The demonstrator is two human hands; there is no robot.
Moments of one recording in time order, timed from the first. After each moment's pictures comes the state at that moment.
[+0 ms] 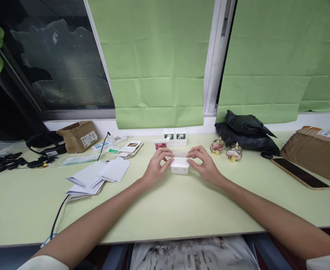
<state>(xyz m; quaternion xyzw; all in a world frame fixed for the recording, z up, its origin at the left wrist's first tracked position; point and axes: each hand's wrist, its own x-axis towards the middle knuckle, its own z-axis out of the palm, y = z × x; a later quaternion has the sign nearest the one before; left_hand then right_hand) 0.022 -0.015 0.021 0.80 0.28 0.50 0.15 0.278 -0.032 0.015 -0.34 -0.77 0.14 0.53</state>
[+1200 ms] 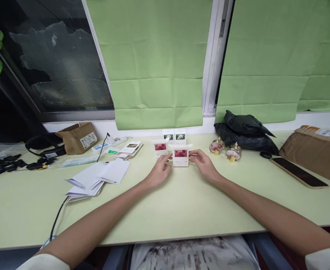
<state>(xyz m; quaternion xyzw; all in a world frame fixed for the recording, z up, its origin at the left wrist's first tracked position) 0.022 0.000 -0.013 0.80 0.41 0.36 0.24 0.280 -0.002 -0.020 -0.39 -0.62 0.38 0.56</state>
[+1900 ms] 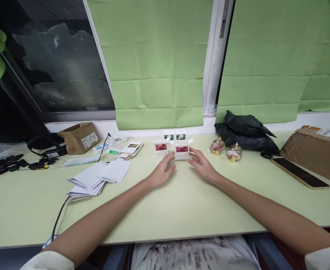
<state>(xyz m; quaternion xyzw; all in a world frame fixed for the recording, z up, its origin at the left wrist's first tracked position) 0.024 0.004 -0.017 0.82 0.35 0.35 0.29 0.281 0.001 -0.027 -0.37 -0.67 0.37 0.52</state>
